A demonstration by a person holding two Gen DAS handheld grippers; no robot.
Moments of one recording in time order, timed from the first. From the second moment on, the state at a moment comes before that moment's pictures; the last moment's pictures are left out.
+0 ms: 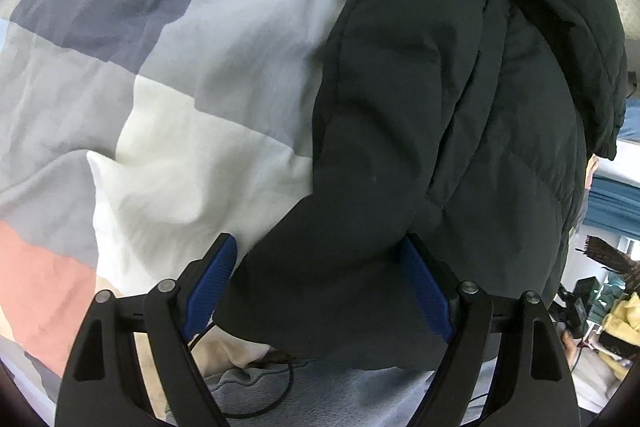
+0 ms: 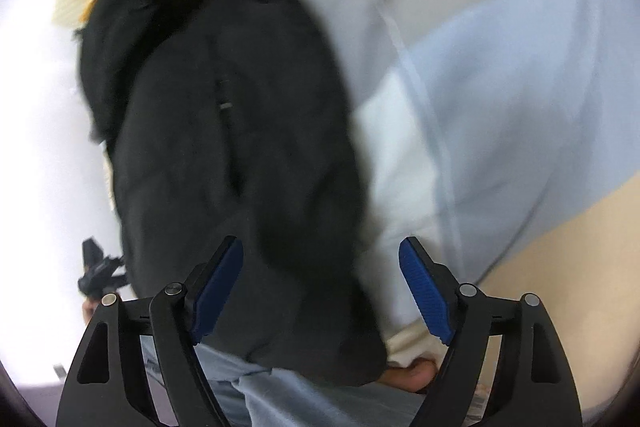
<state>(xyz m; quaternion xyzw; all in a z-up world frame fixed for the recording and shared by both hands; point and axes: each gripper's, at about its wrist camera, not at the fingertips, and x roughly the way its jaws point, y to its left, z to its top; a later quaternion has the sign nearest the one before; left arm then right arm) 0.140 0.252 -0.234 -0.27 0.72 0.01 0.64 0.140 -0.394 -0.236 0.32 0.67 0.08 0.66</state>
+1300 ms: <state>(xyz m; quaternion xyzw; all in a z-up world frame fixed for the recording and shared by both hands) 0.156 0.218 -0.225 -0.28 0.68 -0.20 0.65 0.145 -0.314 -0.199 0.25 0.62 0.30 0.68</state>
